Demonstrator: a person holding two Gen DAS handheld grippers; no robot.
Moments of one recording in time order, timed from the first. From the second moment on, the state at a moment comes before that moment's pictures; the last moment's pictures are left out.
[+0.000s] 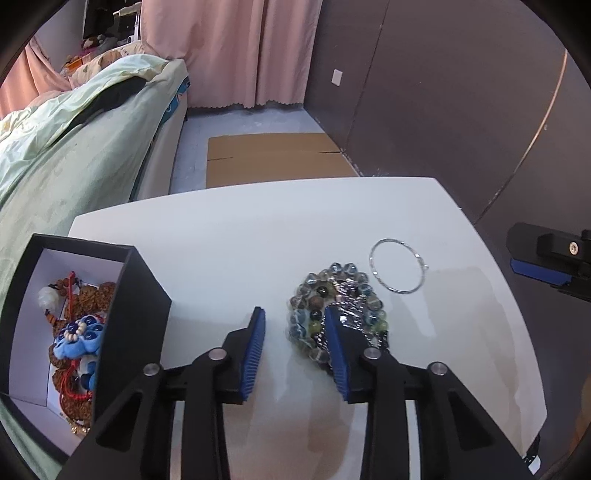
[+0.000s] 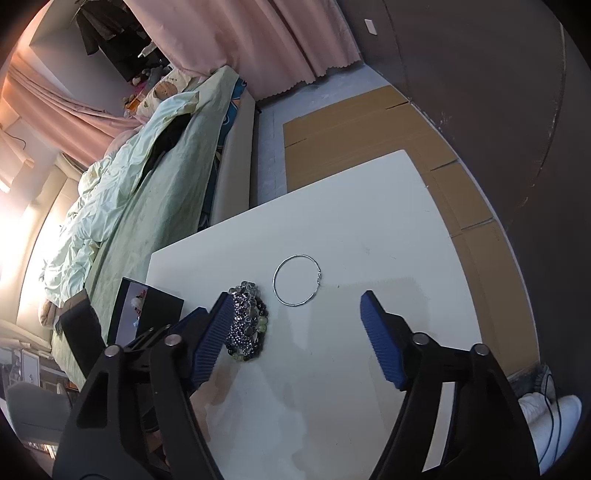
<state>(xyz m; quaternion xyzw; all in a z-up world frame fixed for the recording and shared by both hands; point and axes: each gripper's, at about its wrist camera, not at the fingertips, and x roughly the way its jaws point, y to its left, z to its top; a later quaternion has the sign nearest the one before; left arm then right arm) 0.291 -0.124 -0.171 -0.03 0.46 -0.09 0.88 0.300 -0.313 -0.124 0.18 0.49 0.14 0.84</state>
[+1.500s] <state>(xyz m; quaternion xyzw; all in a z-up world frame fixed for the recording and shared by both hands) 0.244 -0.056 -0.065 -0.16 0.34 -0.16 0.91 0.325 -0.267 -0.173 0.06 0.52 0.08 0.85</state>
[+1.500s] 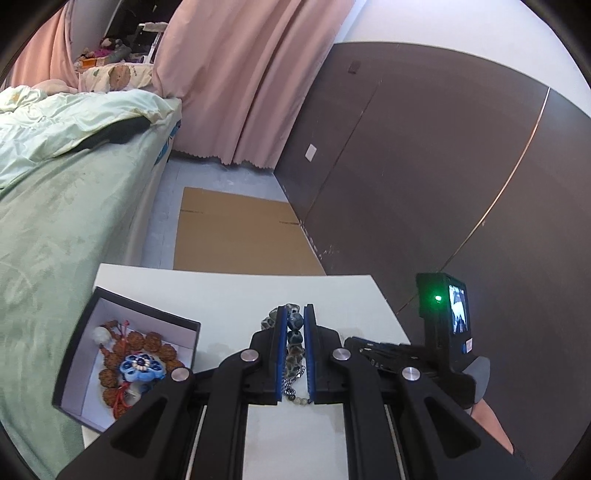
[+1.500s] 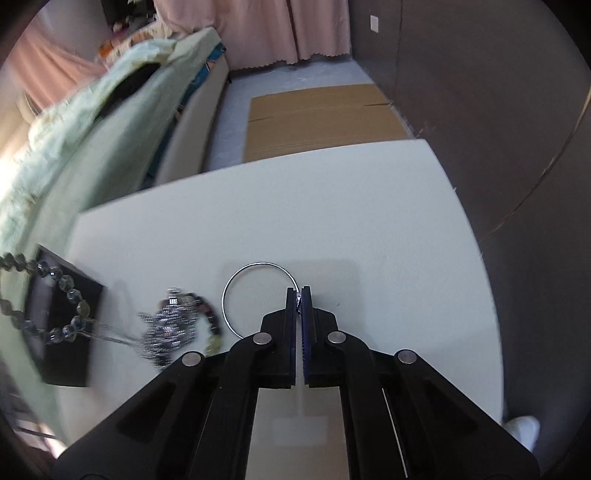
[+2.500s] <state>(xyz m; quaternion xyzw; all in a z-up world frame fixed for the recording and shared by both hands) 0.207 0.026 -0.047 -0.21 0.33 -0.09 0.92 0.270 -0.210 -0.106 0.15 0.46 0.23 0.84</state>
